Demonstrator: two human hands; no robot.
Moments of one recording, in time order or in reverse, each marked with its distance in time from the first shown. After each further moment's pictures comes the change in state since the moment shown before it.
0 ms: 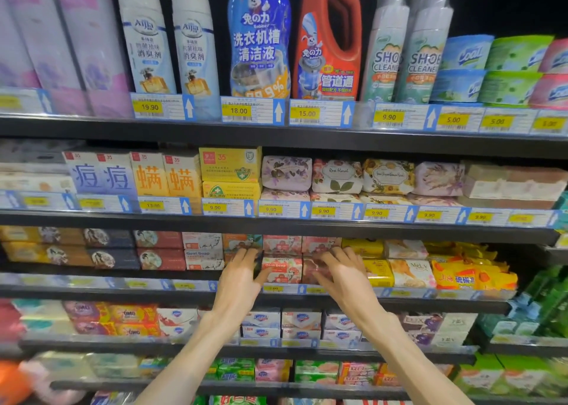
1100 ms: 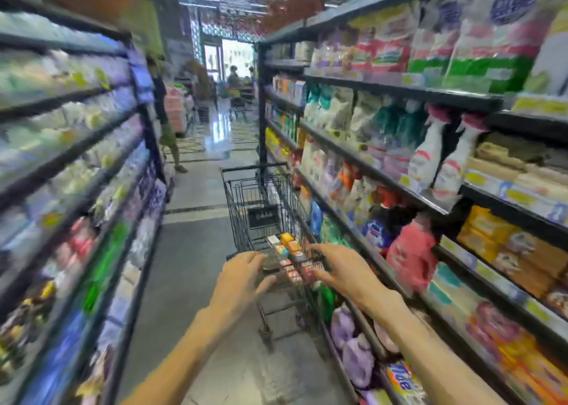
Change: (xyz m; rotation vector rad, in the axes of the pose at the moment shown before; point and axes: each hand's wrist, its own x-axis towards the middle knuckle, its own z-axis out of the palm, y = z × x) left_hand -0.463 -0.339 -0.445 0.657 0.306 -0.794; right_hand -0.077 -0.721 0.031 0.635 -0.472 -1.279
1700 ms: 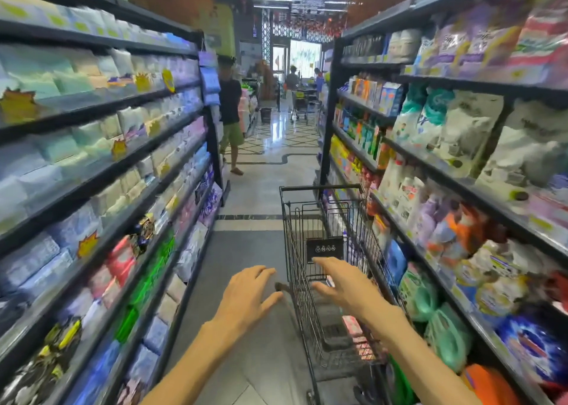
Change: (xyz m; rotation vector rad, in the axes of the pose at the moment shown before) left_hand 0.185 -0.268 0.051 0.105 -0.094 -0.236; right_hand 0.366 -0.008 0.136 0.096 -0.178 -0.137
